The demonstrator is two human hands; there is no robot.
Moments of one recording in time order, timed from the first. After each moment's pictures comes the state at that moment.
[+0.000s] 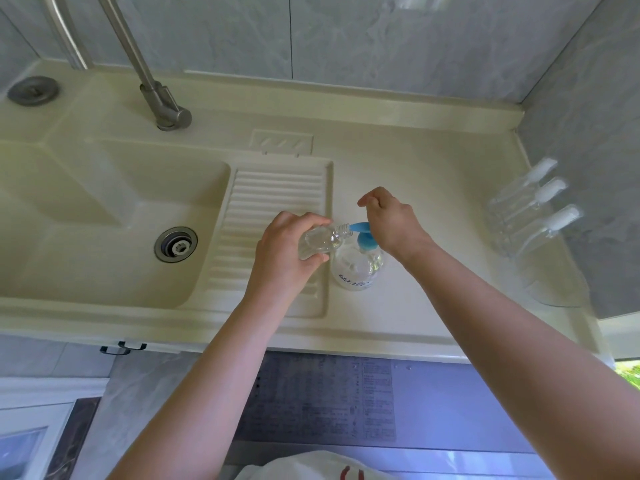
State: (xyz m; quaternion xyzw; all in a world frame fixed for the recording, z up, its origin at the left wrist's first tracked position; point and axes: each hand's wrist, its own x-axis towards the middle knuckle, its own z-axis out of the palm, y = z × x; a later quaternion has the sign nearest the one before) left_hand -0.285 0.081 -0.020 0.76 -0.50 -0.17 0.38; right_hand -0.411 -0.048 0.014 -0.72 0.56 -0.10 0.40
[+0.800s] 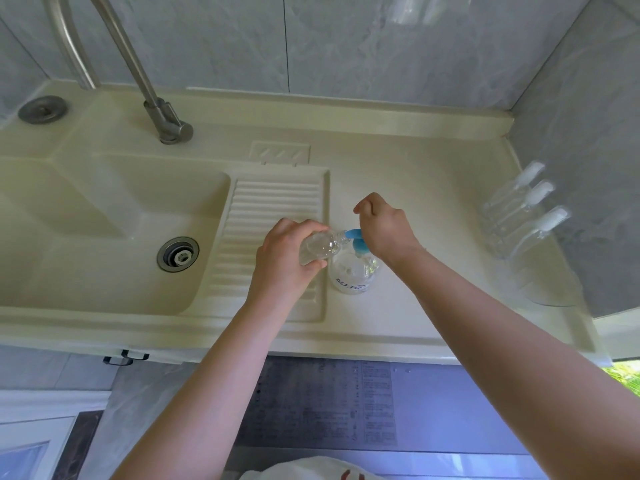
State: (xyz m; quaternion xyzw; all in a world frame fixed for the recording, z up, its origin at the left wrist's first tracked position) left_hand -0.290 0.082 -0.018 0.76 -0.51 -0.15 0.37; right_hand -0.409 -0.037 0.016 -0.70 0.58 -0.13 0.40
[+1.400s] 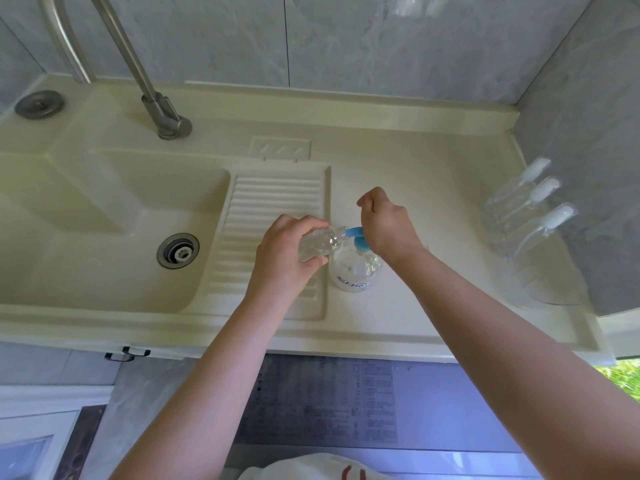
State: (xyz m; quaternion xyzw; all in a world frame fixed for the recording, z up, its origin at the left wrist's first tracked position) left_hand -0.287 0.080 -0.017 0.76 -0.51 -0.16 0.37; right_hand -0.407 -0.039 0.013 -0.70 0.59 -0.13 0.38
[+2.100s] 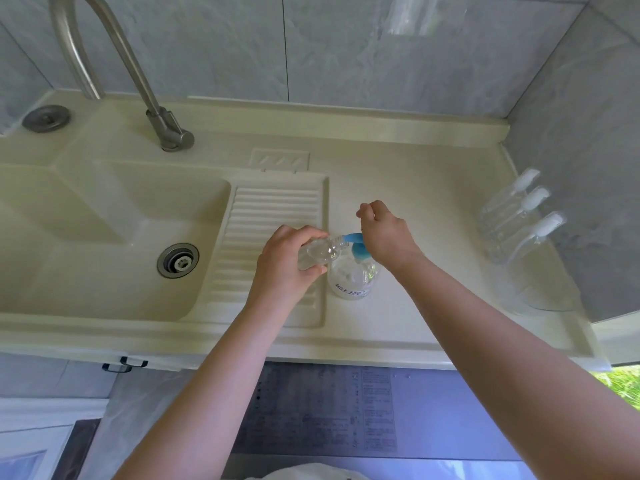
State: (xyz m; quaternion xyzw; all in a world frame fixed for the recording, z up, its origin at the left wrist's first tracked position) left_hand -0.288 0.082 -0.016 0.76 -0.50 -0.18 0.37; right_hand -0.412 -0.039 0.017 -0.70 0.58 -0.12 0.40
